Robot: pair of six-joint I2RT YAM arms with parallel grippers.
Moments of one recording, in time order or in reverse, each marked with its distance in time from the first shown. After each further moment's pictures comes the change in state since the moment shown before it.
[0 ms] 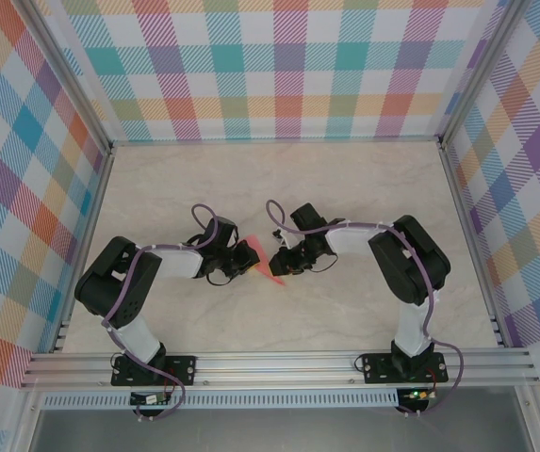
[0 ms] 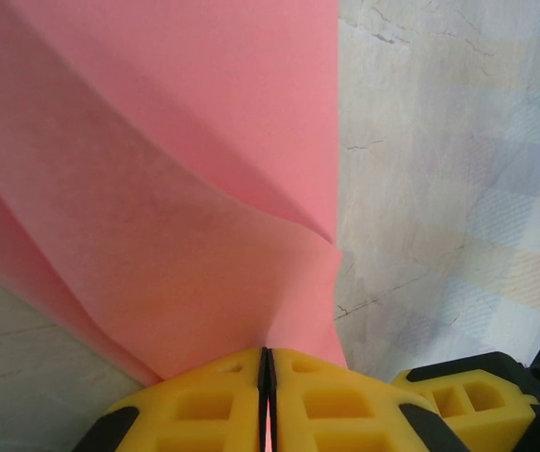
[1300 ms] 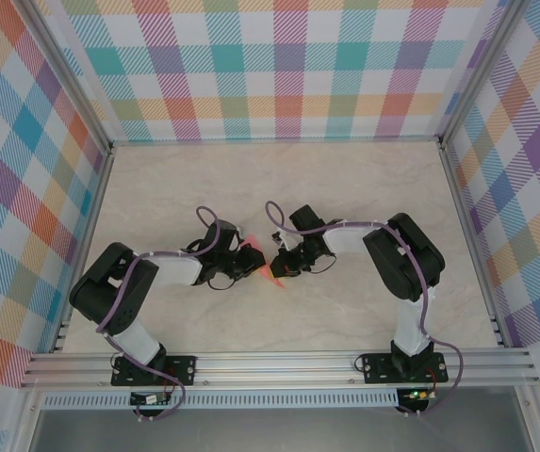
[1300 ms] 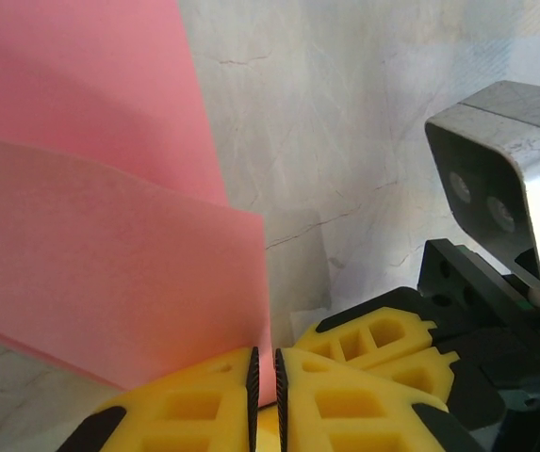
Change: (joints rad) left arm -0.042 -0.048 -0.054 0.104 0.054 0.022; right arm 0.000 0.041 0.007 0.009 -0.041 0.024
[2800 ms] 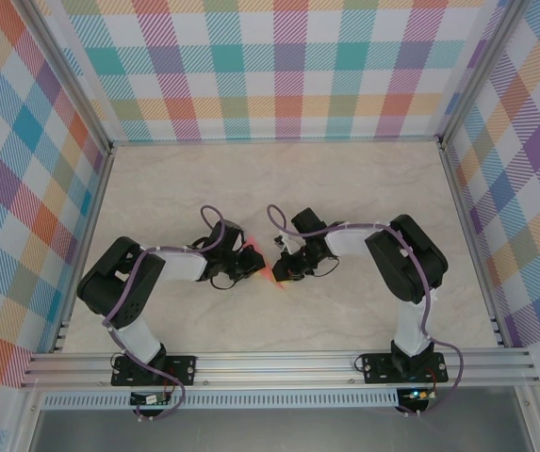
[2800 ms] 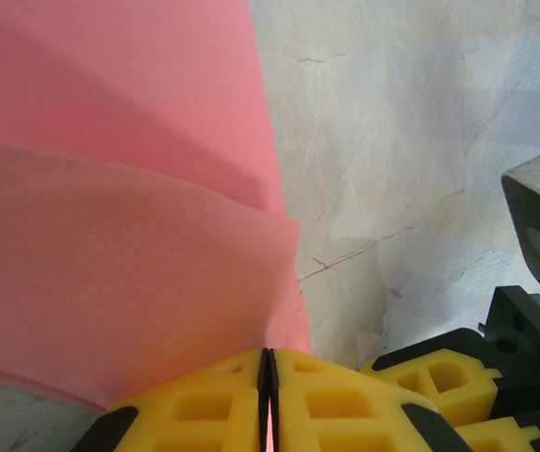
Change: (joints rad) left arm -0.006 0.057 0.050 -0.093 -0.044 0.034; right arm -0.006 -0.027 -0.035 -0.032 0.012 -0.009
